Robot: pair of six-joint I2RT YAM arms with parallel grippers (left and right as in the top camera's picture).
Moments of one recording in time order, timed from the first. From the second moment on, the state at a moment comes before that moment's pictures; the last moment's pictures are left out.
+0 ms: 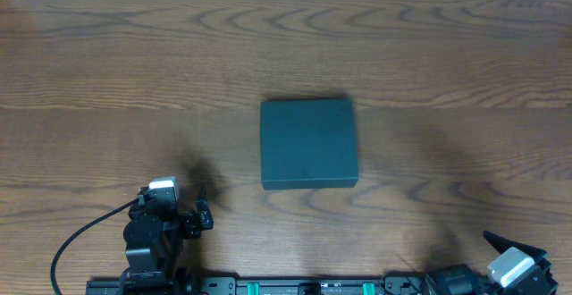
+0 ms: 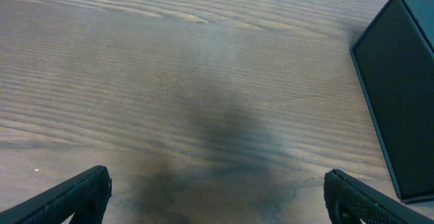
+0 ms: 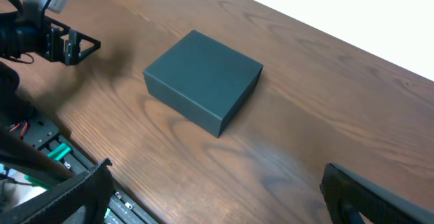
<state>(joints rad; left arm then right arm) 0.05 0.01 0.18 -0.73 0.03 -0.07 0.21 0.40 1.39 -1.51 -0.32 -0.25</state>
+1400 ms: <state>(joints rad) 0.05 0.01 0.18 -0.74 0.03 -0.07 0.10 0.04 0.47 -0.89 -0.22 -0.26</state>
